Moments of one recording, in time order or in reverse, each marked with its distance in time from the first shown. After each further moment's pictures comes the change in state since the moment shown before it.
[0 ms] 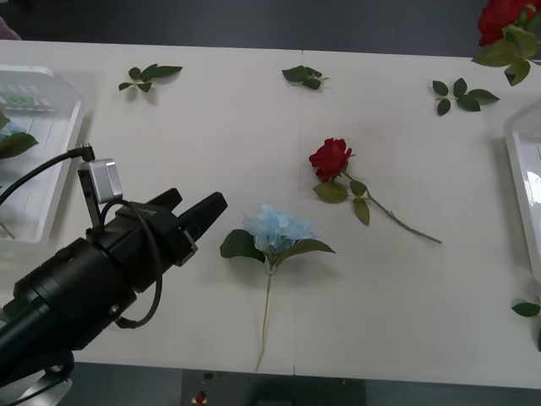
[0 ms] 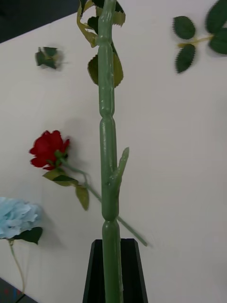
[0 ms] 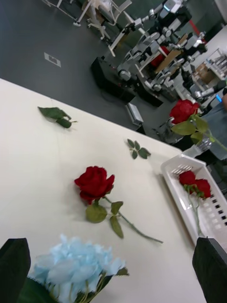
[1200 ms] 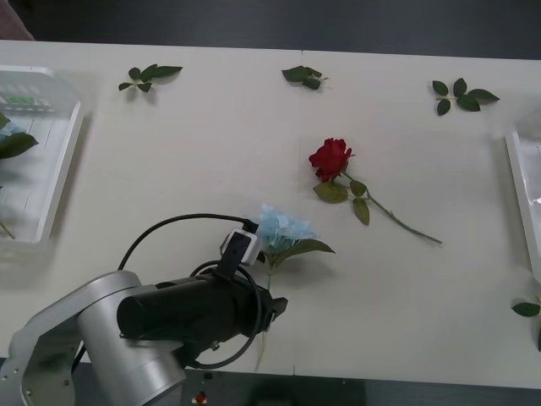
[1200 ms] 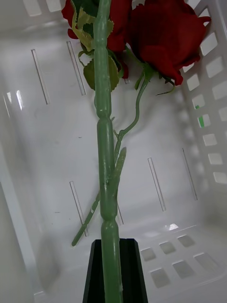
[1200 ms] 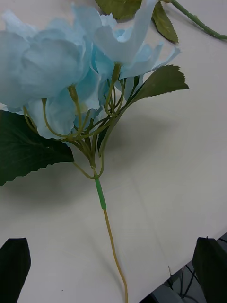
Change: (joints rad) right arm 0.380 0.000 -0.051 -0.001 0.457 -0.410 0.000; left arm -0.369 -0.248 -0.367 0.184 0.307 0.869 -0.559
